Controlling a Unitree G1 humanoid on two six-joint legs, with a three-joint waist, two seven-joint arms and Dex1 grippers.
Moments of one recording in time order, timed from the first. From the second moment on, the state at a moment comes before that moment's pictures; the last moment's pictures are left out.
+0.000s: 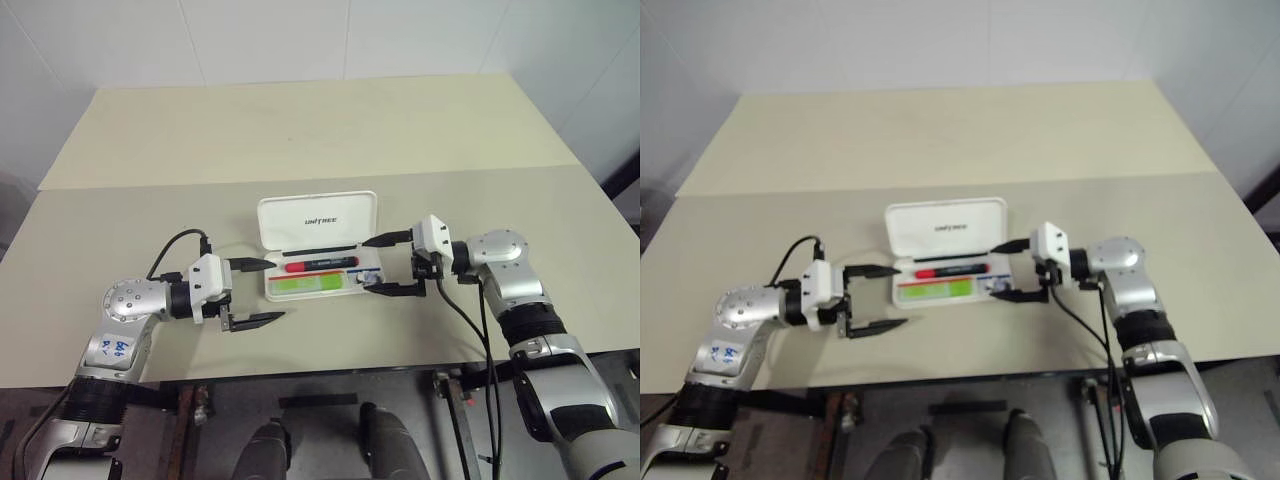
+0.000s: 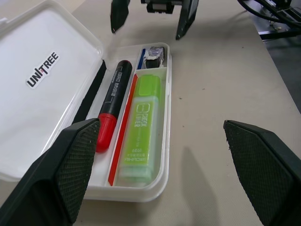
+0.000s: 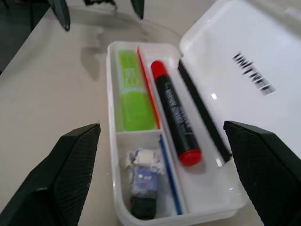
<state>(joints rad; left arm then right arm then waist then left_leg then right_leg) -0.32 0.63 0.00 0.06 -0.31 -0.07 -1.12 -0.74 -0.50 0.09 0.59 0.24 -0.23 1.43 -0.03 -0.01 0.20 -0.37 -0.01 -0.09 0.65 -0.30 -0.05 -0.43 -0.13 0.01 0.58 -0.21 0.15</state>
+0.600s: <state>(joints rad) -0.30 0.64 0.15 0.06 -0.42 -0.03 -1.08 -0.34 -0.71 -0.13 0.19 0.34 -0.08 1.27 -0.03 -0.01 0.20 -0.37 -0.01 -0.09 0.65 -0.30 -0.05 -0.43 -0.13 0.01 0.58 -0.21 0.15</state>
